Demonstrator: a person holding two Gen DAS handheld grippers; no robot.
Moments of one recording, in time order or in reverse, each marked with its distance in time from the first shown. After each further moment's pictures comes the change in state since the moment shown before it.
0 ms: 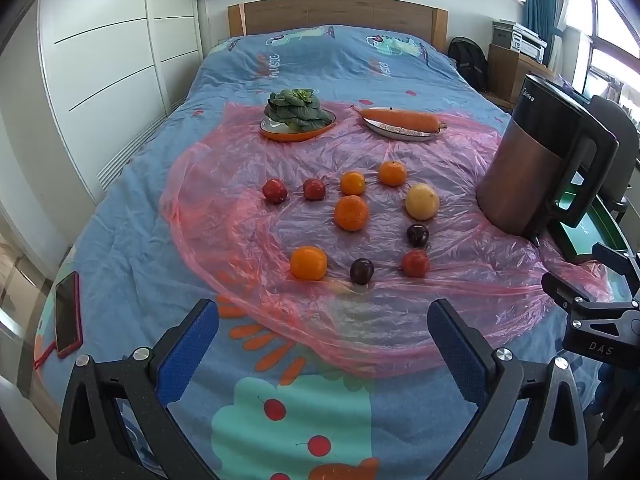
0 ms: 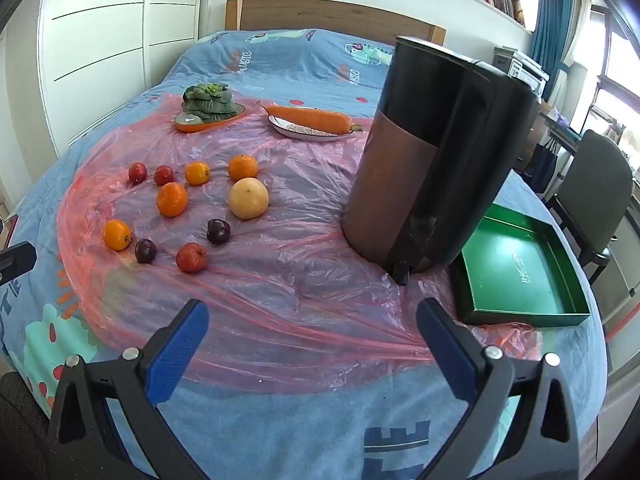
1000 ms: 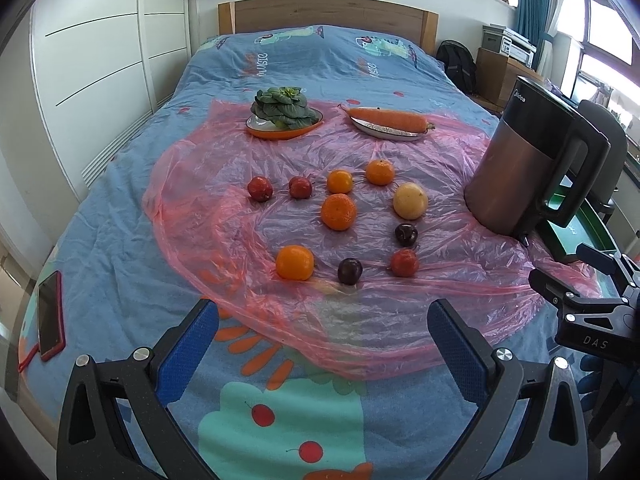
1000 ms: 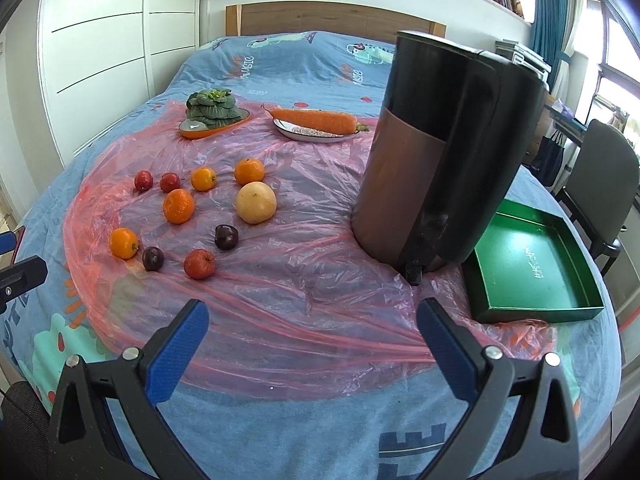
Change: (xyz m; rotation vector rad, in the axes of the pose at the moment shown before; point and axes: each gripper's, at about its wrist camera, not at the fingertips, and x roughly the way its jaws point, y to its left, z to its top) left arm 0.012 0.005 -0.004 -0.009 -0.001 -0.068; right arm 0.007 0.001 0.000 0.033 -0.016 0.043
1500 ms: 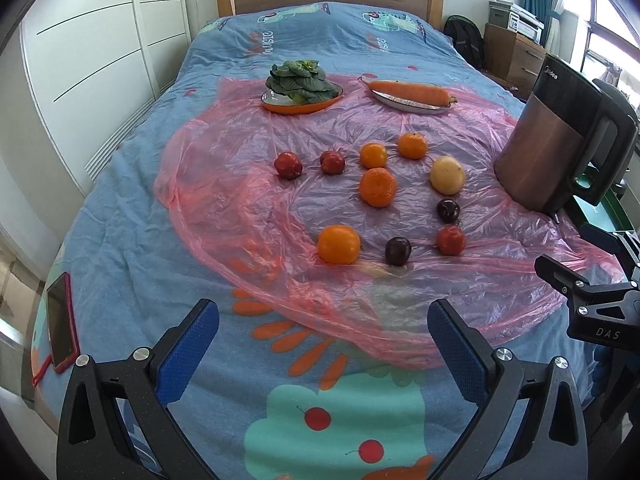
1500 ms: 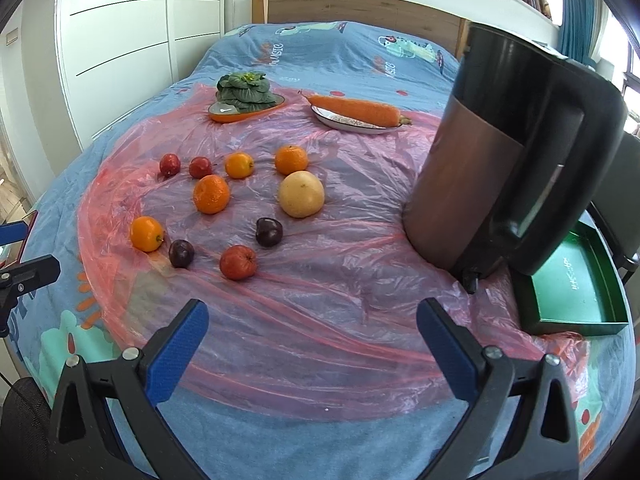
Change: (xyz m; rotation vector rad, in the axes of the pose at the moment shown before) left arm 0.028 0.037 0.001 0.043 0.089 0.044; right arm 0.031 0.041 0.007 -0.051 0.038 0.081
